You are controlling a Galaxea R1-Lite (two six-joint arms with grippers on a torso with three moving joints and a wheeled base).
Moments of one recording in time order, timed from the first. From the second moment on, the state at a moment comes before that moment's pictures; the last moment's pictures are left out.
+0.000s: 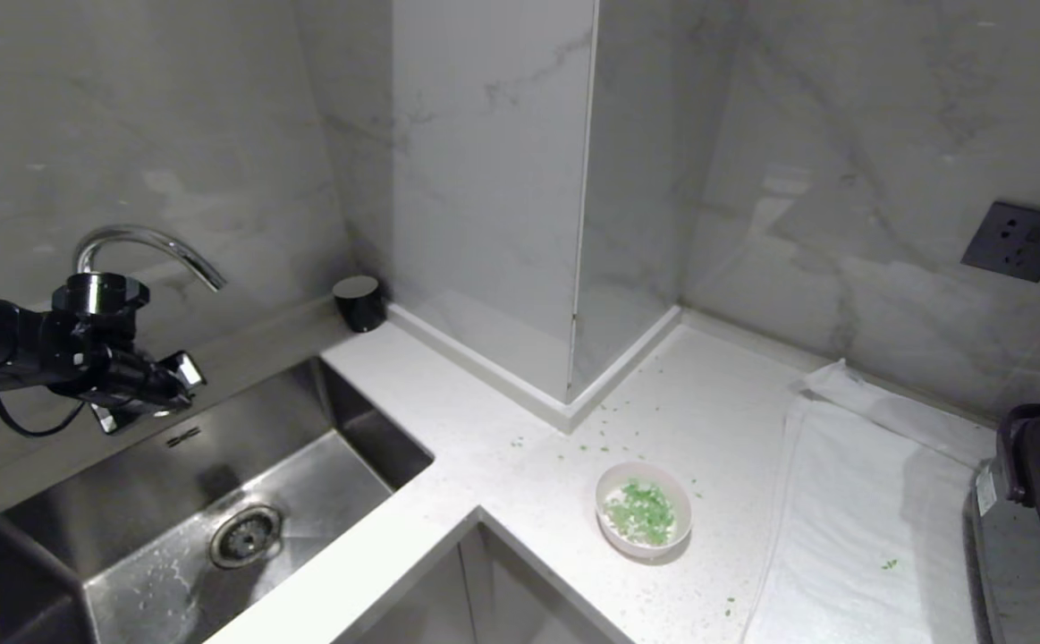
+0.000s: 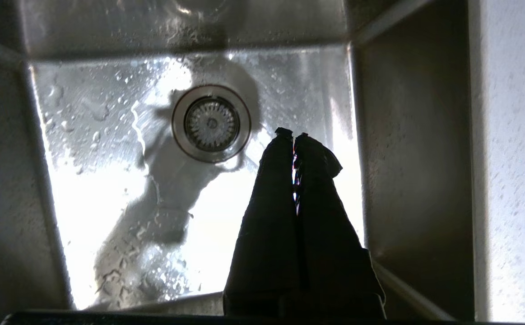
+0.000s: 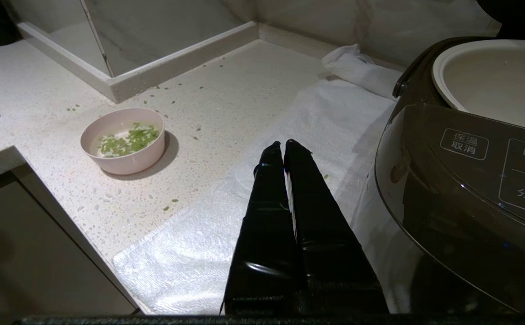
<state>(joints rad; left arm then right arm) 0.26 2.14 -1.39 0.07 0.03 -0.43 0.00 0.00 -0.01 0.02 0.00 0.00</state>
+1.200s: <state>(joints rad) -0.27 1.65 -0.69 -0.65 0.06 -0.25 0.00 0.00 -0.01 0.02 0.00 0.00</state>
